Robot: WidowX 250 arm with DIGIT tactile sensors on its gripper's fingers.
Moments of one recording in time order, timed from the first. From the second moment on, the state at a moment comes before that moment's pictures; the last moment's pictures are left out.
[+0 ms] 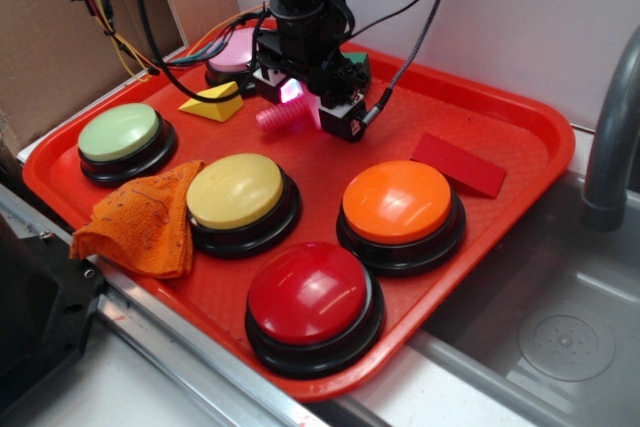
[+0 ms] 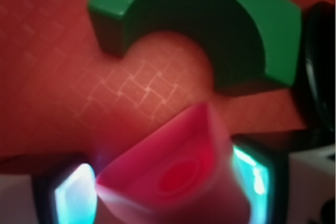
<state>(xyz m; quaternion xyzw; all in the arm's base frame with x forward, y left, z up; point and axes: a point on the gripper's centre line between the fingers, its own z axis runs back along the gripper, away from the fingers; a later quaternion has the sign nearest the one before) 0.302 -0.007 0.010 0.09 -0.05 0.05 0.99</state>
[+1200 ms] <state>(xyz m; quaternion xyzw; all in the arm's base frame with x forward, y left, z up) 0.223 0.013 0.175 0.03 -0.09 0.20 0.97</state>
